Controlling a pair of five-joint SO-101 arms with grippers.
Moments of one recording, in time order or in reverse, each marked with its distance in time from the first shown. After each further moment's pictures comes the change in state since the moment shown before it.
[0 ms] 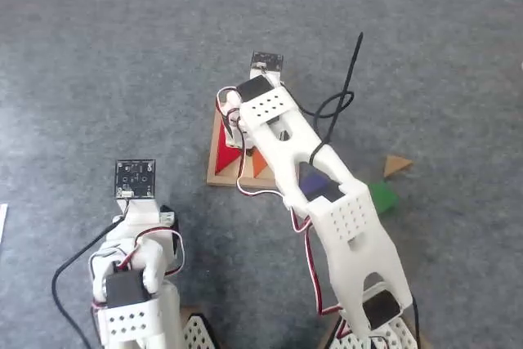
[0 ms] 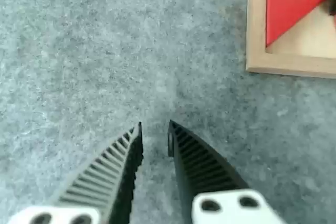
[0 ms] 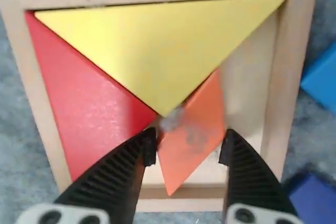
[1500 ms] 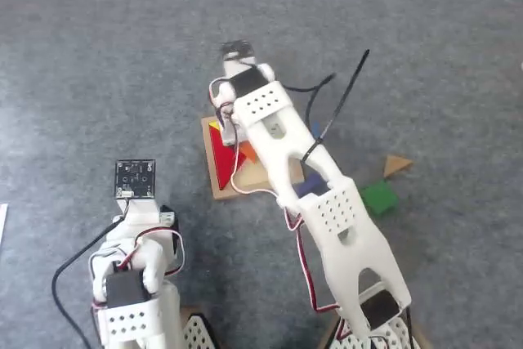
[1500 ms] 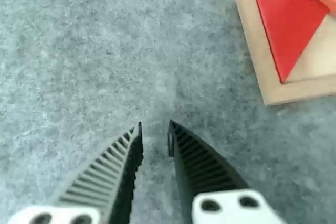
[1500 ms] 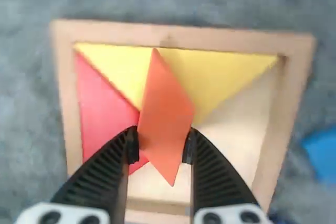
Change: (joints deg) left arm 0.0 0.0 0.0 0.0 0.0; right arm -1.3 8.0 -19.3 7.4 24.4
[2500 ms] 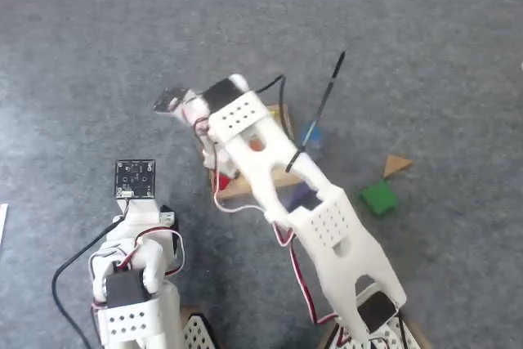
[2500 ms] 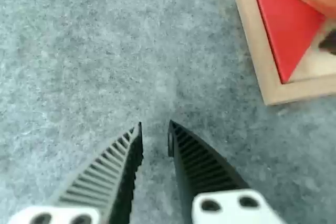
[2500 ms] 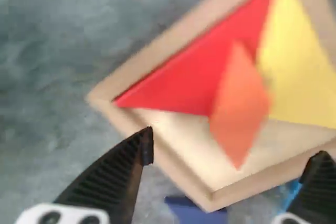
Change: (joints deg) left arm 0.0 0.0 0.0 0.0 0.0; right arm -6.9 -7.2 6.3 9.2 40.9
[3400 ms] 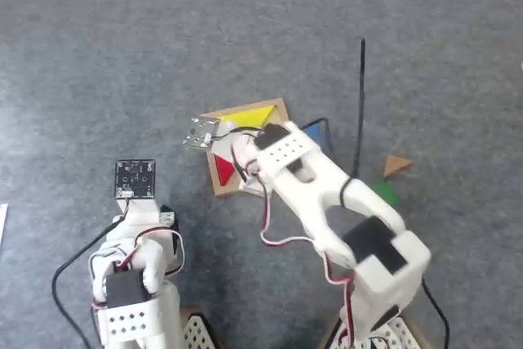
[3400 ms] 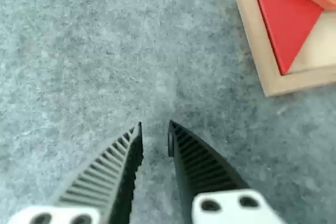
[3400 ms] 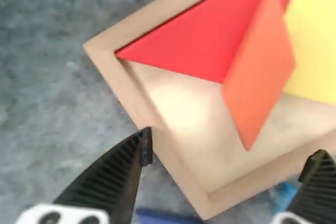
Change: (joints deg) left arm 0.0 0.0 0.0 0.0 0.0; right arm 5.5 -37.7 69.9 -50.1 12.4
